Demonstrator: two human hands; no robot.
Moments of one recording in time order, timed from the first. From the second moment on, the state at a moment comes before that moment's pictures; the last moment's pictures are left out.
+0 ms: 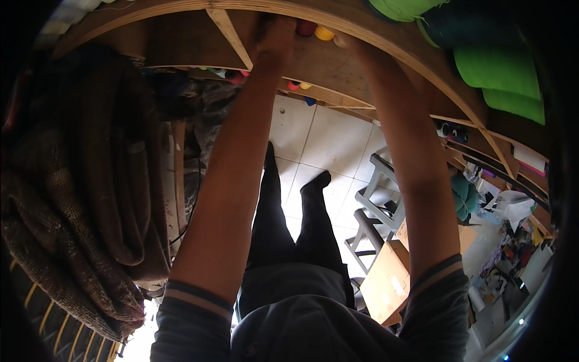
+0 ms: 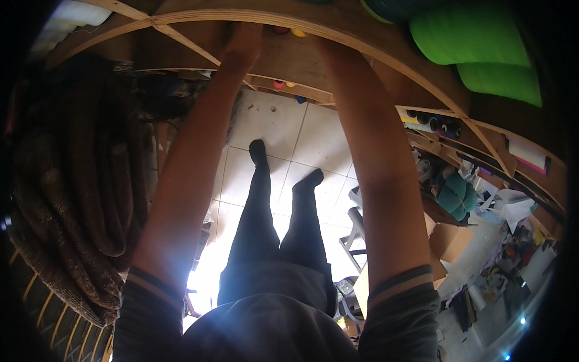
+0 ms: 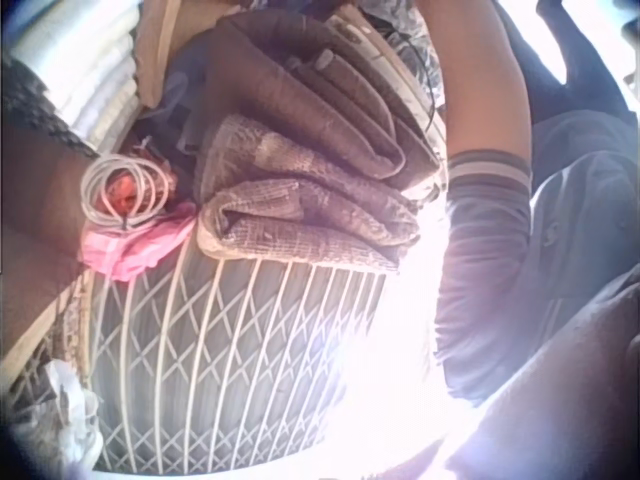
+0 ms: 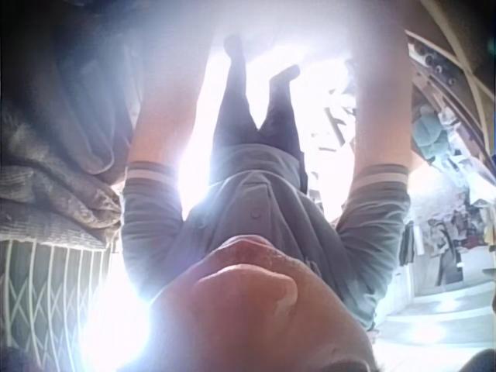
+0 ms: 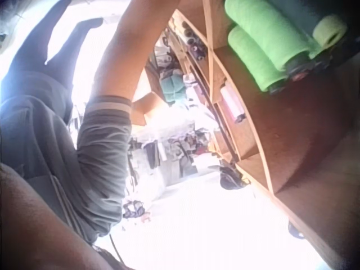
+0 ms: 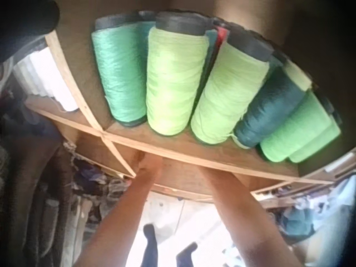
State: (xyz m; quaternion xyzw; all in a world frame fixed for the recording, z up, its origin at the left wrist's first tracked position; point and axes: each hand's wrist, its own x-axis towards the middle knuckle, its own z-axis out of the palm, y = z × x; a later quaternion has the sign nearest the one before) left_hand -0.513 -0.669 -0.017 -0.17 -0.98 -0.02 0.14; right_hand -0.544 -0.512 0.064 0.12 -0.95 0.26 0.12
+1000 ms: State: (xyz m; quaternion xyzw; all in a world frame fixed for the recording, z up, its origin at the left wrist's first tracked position) left_hand -0.452 -0.663 -0.034 -0.05 -0.94 -0.33 0.10; right_hand -0.550 -0.528 0.044 0.14 -0.95 0.24 0.12
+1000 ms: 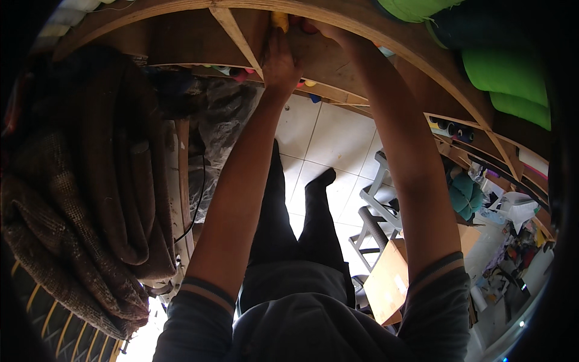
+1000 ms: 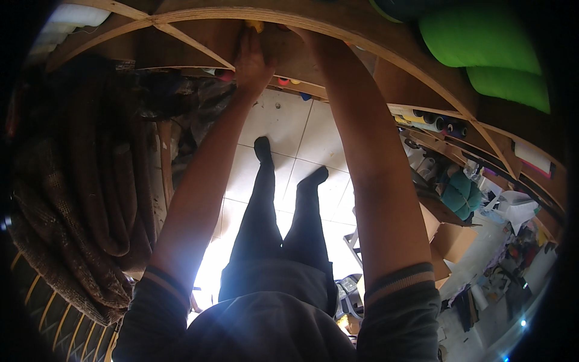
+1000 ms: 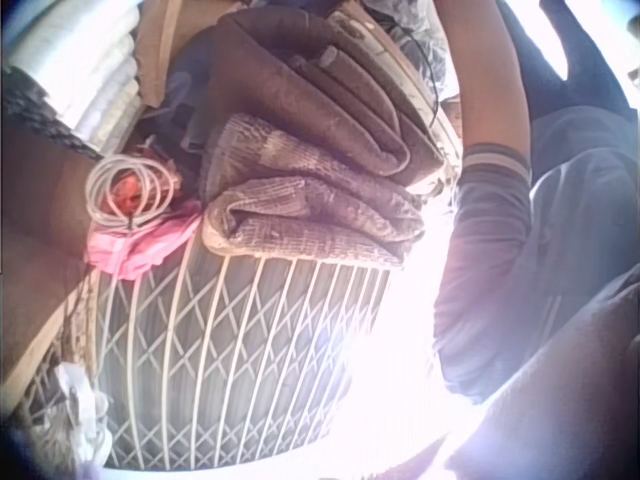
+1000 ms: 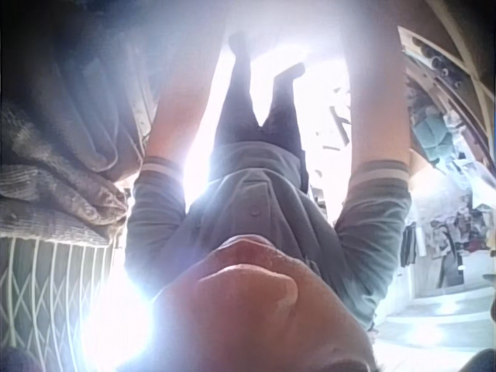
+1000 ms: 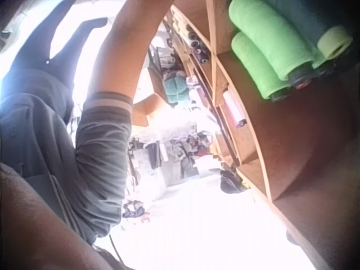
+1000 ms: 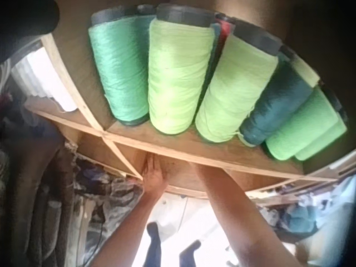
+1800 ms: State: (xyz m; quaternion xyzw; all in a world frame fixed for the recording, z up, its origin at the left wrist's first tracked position) left_hand -0.462 -0.650 -0.051 -0.04 -0.98 -0.17 0.04; right_hand -0.503 -0.512 0.030 0.22 -0.90 0.22 0.32
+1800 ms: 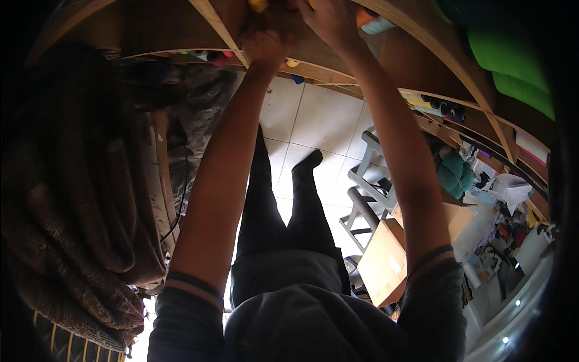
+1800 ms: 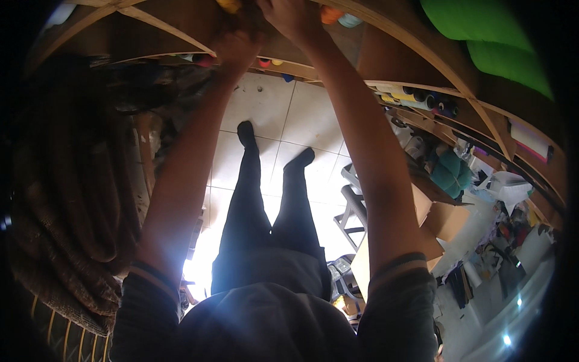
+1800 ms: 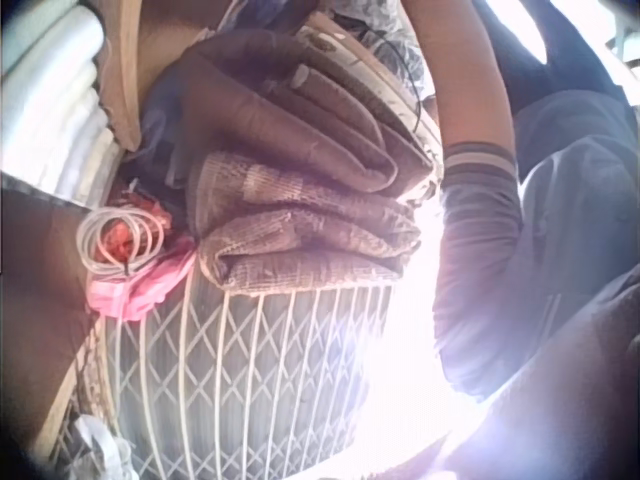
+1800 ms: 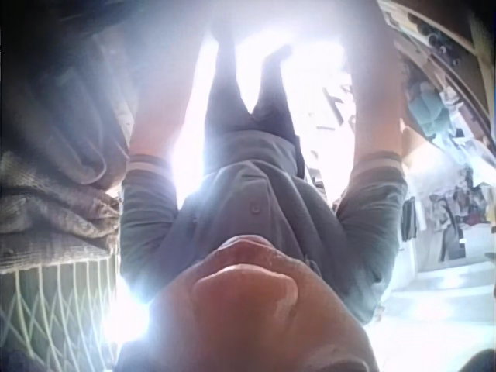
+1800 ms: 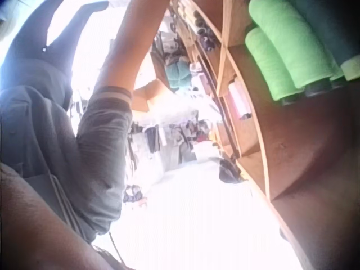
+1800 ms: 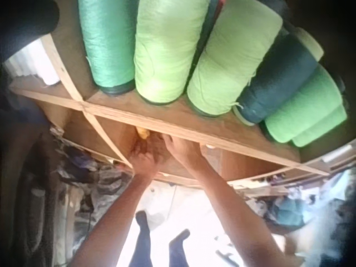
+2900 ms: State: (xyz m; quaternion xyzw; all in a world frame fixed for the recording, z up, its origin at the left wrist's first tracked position) left_hand -0.463 -0.665 -0.069 -0.13 -0.98 -0.13 0.12; right_hand -0.478 -0.383 -0.085 -0.28 -0.91 0.21 0.22
